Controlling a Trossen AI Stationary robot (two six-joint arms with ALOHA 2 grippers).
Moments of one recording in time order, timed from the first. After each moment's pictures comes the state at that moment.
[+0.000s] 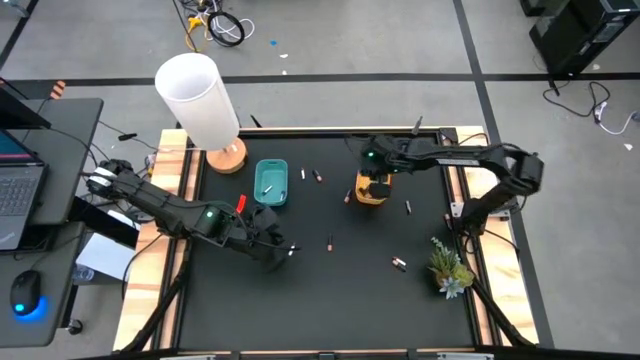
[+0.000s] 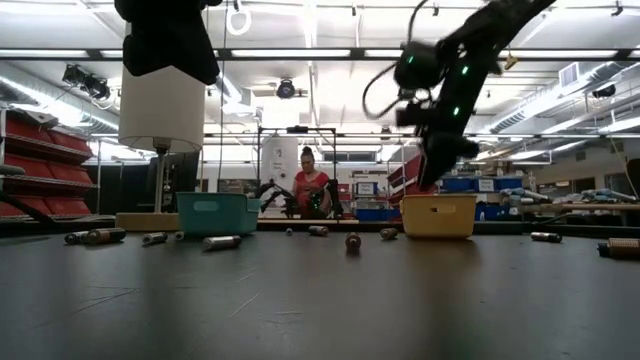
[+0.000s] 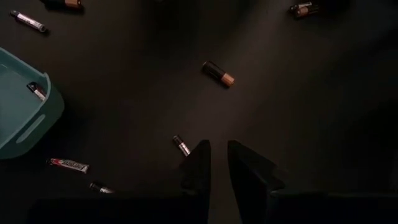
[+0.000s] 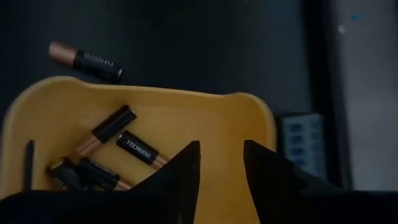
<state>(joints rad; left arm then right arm) -0.39 1.33 1.06 -0.68 -0.39 -0.90 -0.43 1.51 0.98 -0.57 0.20 -0.38</state>
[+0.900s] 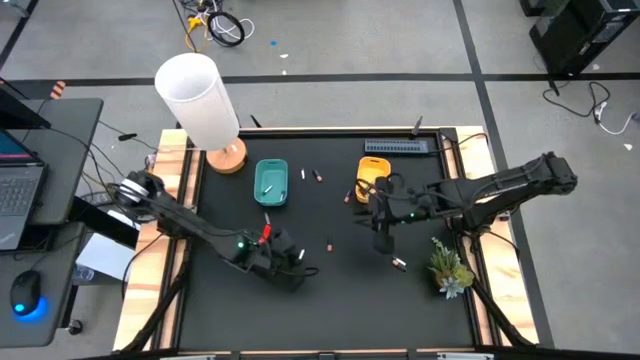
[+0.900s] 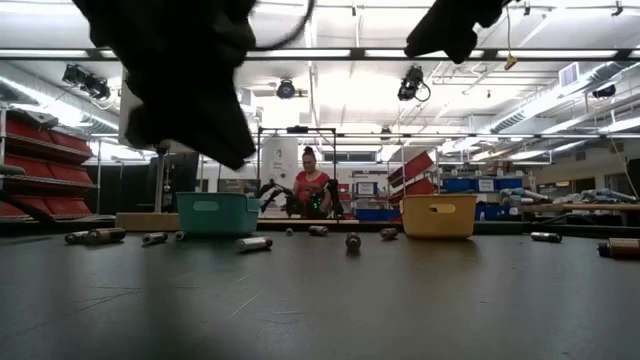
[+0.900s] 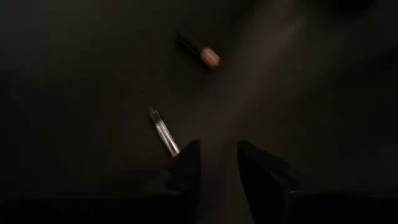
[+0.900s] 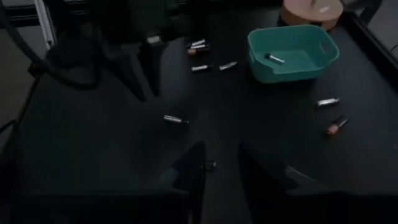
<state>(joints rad) -0.46 1.64 0.97 -0.28 -0.47 -1.07 0.20 1.23 0.98 -0.40 0.22 0.24</state>
